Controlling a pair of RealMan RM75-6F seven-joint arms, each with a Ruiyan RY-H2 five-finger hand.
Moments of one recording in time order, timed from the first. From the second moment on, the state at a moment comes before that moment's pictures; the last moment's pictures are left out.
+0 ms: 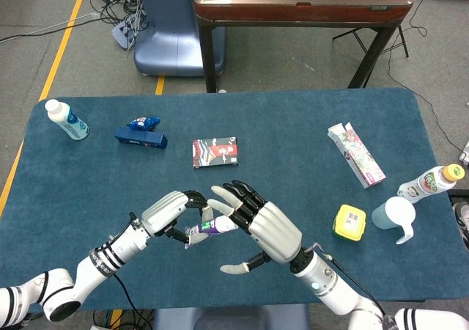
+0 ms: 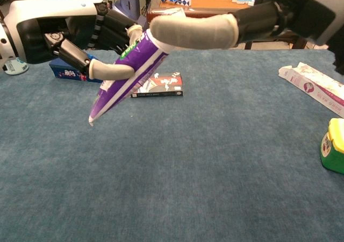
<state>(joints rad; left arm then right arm) -0.77 -1.25 -0.13 -1.81 1.58 0.99 -0.57 0.55 -1.48 0.18 -1.89 -1.79 1.23 -0.11</state>
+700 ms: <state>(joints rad) -0.84 -1.28 -0.15 -1.82 1.57 0.96 -0.56 0.65 -1.56 0.19 -1.83 -1.76 1.21 -0.12</state>
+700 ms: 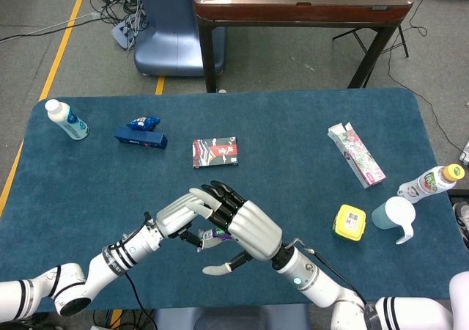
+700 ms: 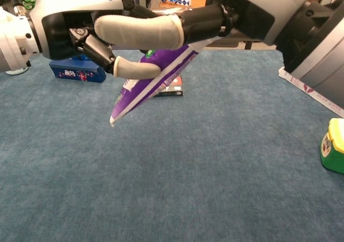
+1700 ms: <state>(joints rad) -0.89 -1.27 -0.16 -1.82 1.54 0.90 -0.55 0.69 -1.57 0.17 -1.81 -1.75 1.21 -0.16</state>
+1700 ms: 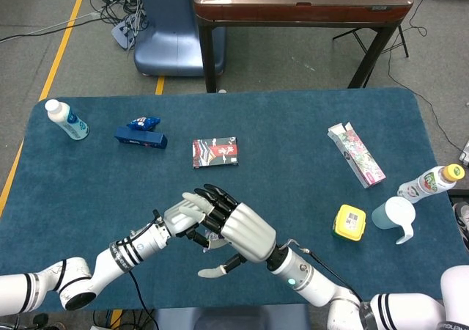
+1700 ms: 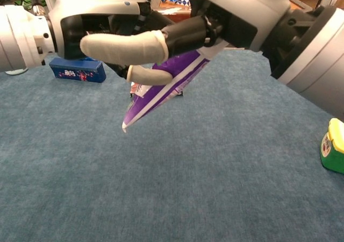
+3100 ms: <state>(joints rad) -0.93 -1.24 -0.16 -1.85 1.51 0.87 -0.53 0.71 -1.59 0.16 -1.79 -1.72 1.22 -0.19</state>
